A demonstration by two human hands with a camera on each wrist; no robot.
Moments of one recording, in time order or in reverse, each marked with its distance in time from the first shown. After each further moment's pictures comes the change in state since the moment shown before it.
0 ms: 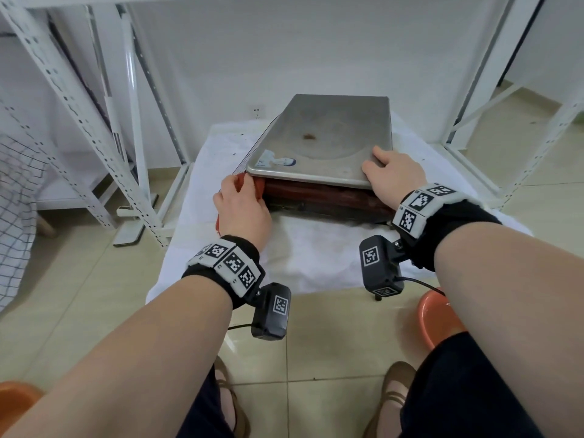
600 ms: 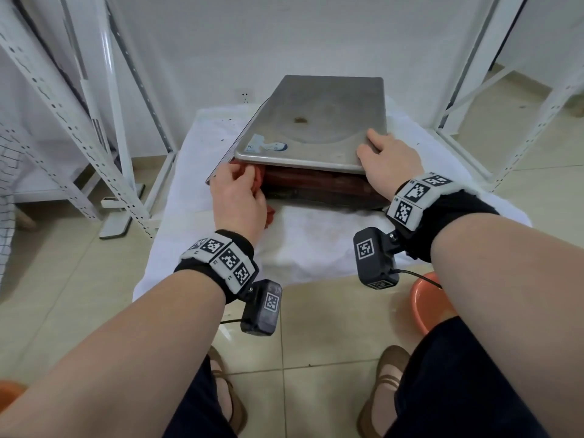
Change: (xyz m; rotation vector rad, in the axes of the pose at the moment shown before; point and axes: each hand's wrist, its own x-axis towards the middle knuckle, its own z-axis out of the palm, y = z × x) left_hand 0.001 -0.006 0.022 -0.309 0.097 0.104; right_hand 0.007 0.009 0.012 -0.004 0.029 -0.020
